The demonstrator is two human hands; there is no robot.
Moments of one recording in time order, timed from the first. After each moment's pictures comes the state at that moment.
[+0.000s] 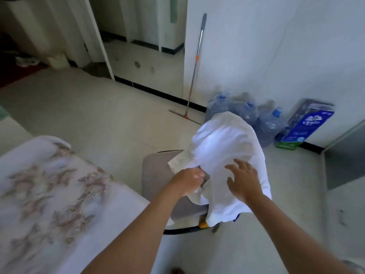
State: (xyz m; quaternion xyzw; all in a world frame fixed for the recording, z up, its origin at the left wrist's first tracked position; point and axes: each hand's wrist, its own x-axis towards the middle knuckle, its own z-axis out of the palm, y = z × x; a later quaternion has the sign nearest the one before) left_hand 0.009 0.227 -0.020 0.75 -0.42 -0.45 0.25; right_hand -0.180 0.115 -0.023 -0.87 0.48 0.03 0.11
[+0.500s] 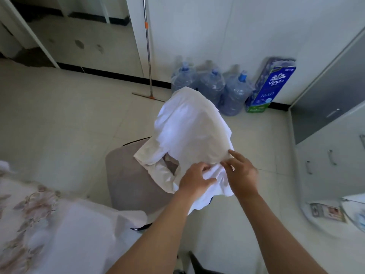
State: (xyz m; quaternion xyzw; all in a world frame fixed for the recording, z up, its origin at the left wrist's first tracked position) left_hand -0.128 0.135 -0.085 0.72 -0.50 -0.42 0.23; right_hand -0.287 0.071 -0.091 -0.76 0.59 -0.26 0.12
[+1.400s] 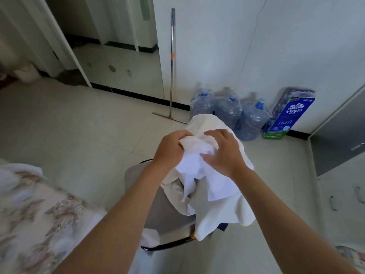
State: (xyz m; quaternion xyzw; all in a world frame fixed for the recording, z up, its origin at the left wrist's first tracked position) left_hand 0.016 0.102 0.052 0.71 -0.52 -0.23 0.41; right_hand -0.159 0.015 0.027 -0.86 0.43 -0.19 0.20
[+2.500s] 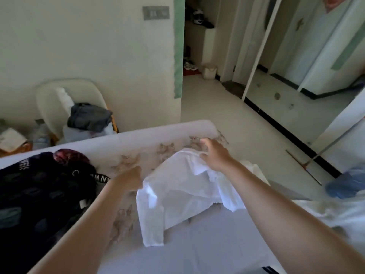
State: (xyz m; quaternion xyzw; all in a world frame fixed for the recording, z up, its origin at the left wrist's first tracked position) left_hand 0.266 0.839 0.015 0.95 -0.05 -0.29 0.14; right_hand 0.229 0.530 0.067 -0.97 0.06 0.04 0.25
